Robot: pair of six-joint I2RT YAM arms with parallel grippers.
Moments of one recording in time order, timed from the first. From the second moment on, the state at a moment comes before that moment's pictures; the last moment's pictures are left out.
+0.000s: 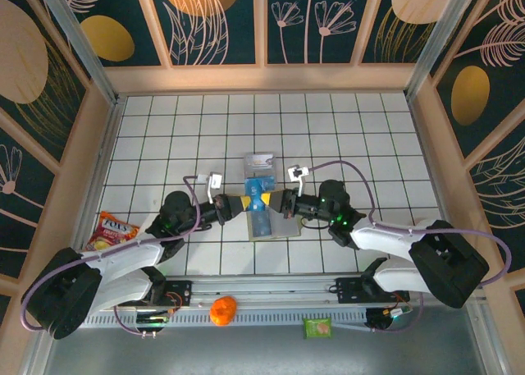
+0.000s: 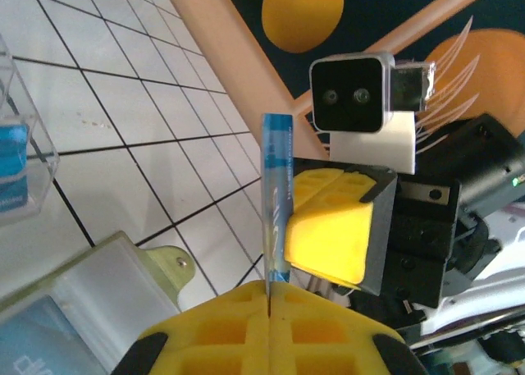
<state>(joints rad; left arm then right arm) -0.65 1.09 0.25 0.75 0.54 -0.89 0.76 1.25 0.36 0.78 -0.51 0.83</state>
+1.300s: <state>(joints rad) -0.70 1.55 1.23 -0.49 0.13 0.57 0.34 0.50 0.21 0.11 -0.55 0.73</state>
